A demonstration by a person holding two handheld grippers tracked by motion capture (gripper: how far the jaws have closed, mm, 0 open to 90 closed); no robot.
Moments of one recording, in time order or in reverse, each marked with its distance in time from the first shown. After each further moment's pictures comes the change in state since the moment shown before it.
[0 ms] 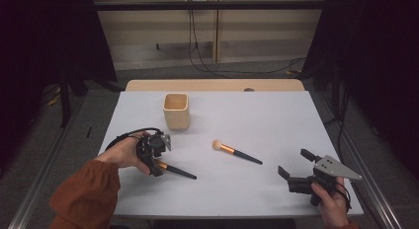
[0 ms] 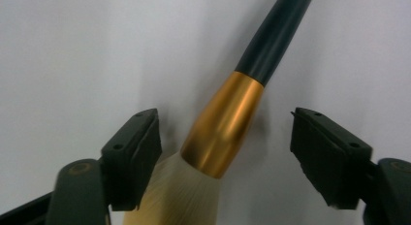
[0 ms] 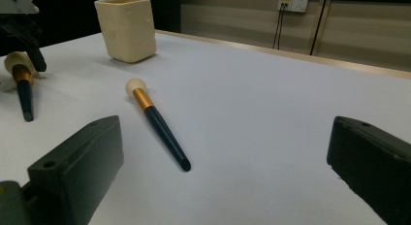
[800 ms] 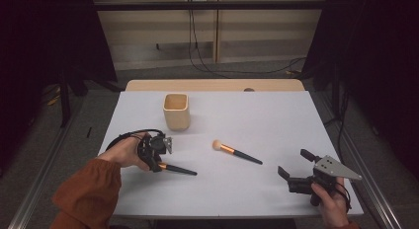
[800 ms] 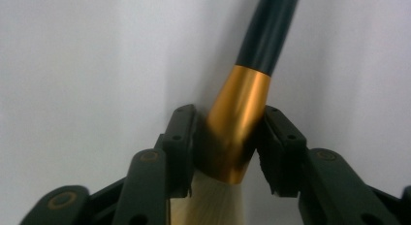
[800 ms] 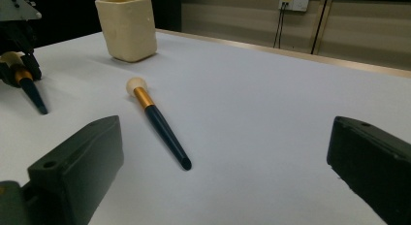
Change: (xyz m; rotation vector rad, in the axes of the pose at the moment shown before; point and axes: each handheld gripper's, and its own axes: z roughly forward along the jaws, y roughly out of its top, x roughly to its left) left arm 0.000 0.003 0.005 0.075 0.040 0.056; right arm 0.000 0.000 0.000 0.001 0.001 0.003
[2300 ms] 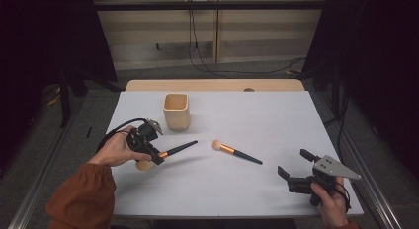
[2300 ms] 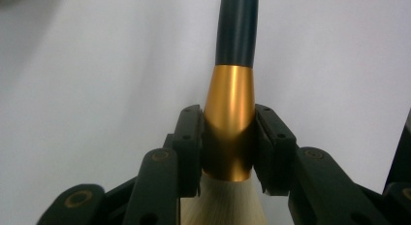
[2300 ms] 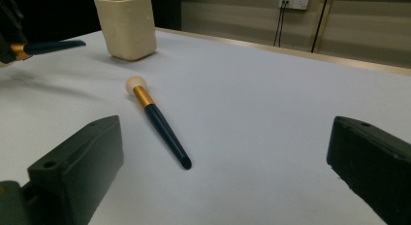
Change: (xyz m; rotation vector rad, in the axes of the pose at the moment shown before) left arm 0.009 -0.025 -0.033 -0.308 -0.099 -0.343; right arm 0.000 0.000 0.001 0.006 0.001 0.005
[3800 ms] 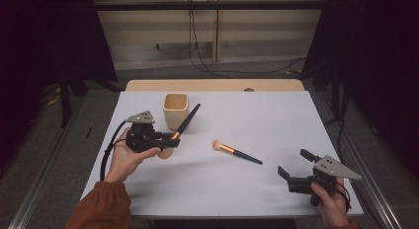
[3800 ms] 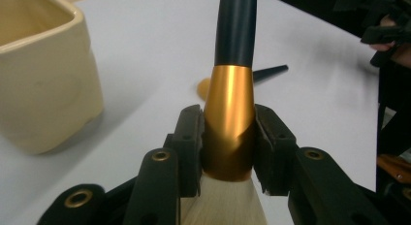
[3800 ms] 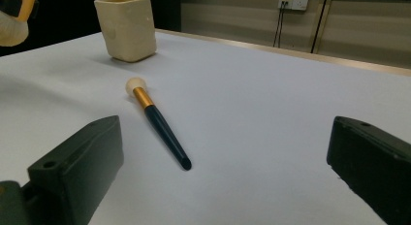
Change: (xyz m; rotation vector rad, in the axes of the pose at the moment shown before) left arm -0.031 -0.001 -0.014 -0.647 0.053 -0.090; right arm -0.001 0.000 -0.001 -0.005 0.000 0.001
